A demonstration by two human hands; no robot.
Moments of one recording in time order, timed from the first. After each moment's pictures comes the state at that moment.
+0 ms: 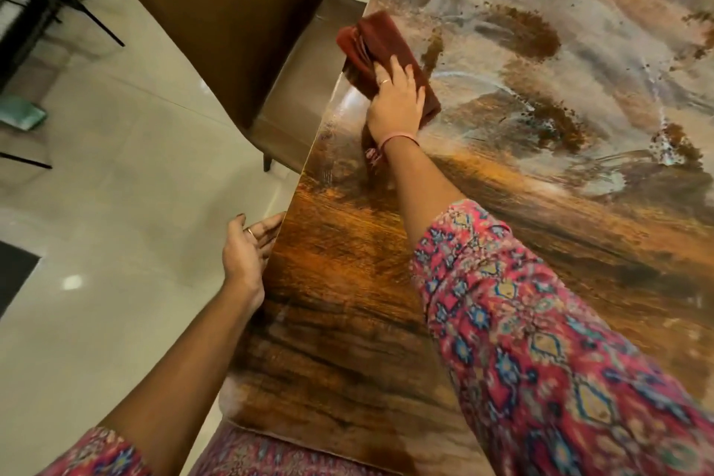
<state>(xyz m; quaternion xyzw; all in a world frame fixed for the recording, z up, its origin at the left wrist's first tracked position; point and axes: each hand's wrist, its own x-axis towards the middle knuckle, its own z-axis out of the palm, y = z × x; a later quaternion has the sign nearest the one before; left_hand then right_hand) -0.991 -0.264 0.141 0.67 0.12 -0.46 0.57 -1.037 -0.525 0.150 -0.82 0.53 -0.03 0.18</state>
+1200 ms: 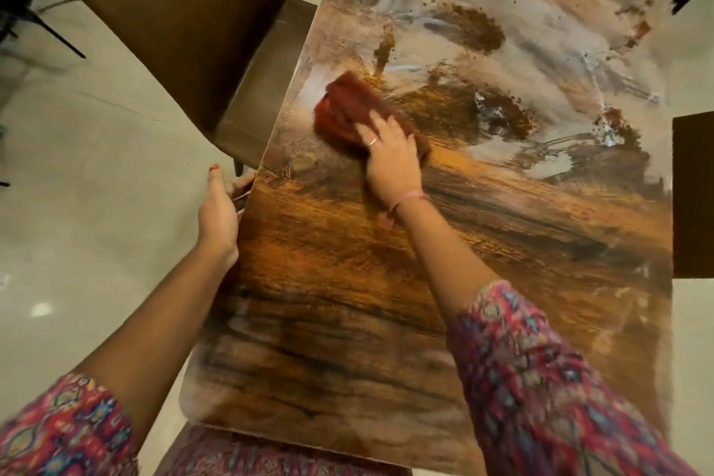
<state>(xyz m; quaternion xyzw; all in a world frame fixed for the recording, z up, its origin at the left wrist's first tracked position) -0.990 -0.311 0.162 0.72 0.05 -0.45 0.53 -1.146 -0.487 0.153 -0.88 0.44 0.04 0.14</state>
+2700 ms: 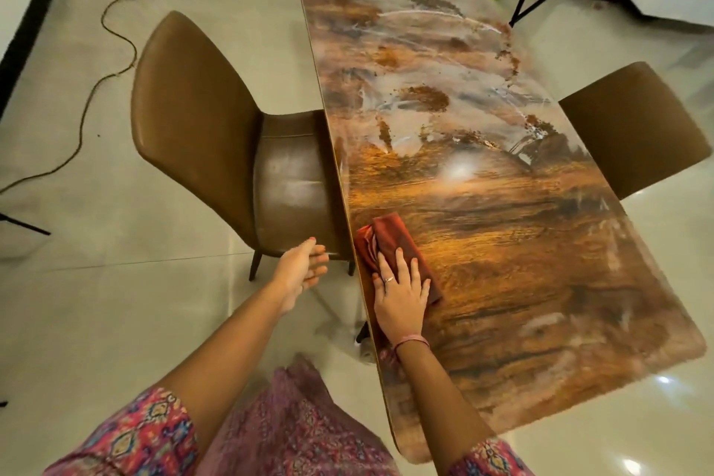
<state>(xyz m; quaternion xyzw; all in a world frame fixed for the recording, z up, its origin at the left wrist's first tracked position) -0.842 -0.317 0.200 0.64 -0.15 -0.69 0.31 -1.021 -0.276 0.156 -0.65 0.75 -0.02 0.15</state>
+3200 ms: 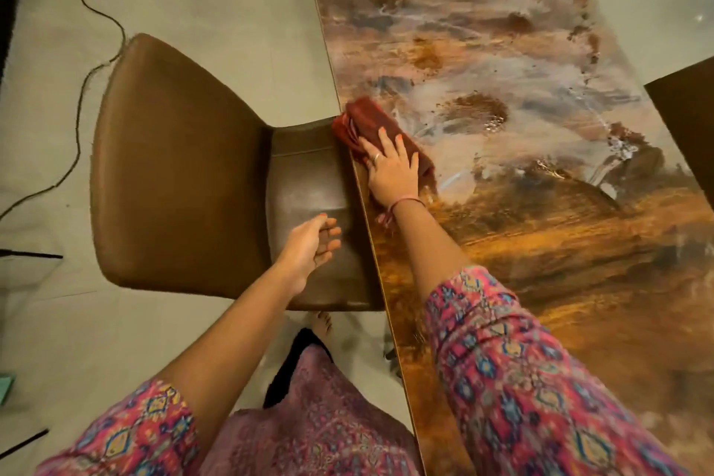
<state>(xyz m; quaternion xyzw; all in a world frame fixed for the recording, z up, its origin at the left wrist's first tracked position) -0.795 -0.514 0.175 0.64 -0.14 -0.69 0.30 -0.944 -0.631 0.149 -0.72 0.67 0.01 0.16</state>
